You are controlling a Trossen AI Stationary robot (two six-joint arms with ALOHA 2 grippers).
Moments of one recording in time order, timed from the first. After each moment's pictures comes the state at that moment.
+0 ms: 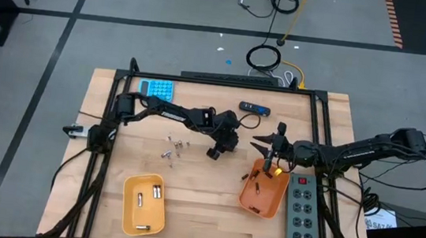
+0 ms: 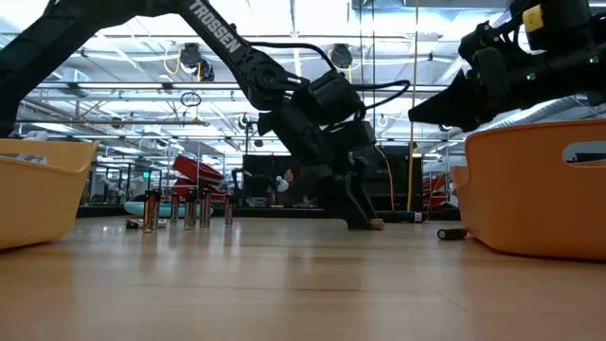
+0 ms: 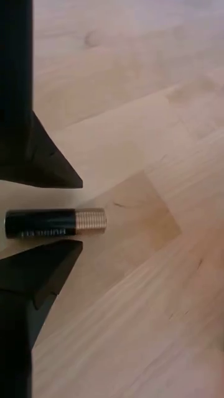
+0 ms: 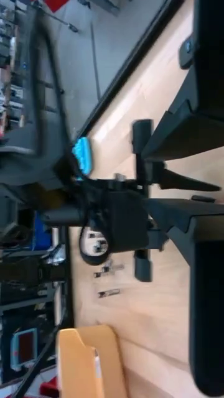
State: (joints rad) left arm 0.20 2.20 1.44 -0.15 0.30 0.72; right arm 0.09 1.03 0.20 0.65 0.42 0.06
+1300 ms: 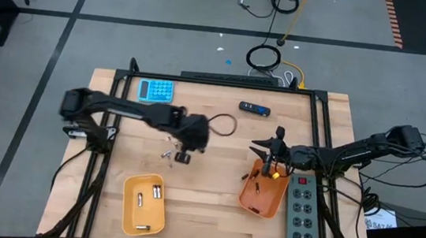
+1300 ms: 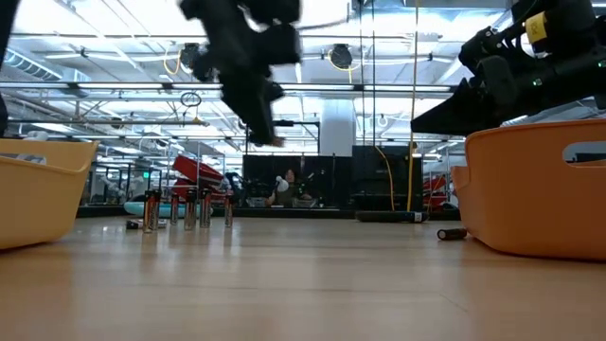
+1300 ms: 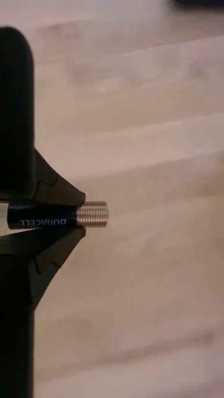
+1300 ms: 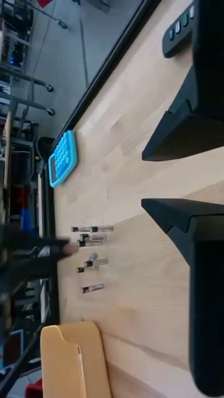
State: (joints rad) left arm 0.05 1.67 1.27 -0.73 0.04 0.27; right arm 0.16 1.09 0.20 0.66 0.48 0.09
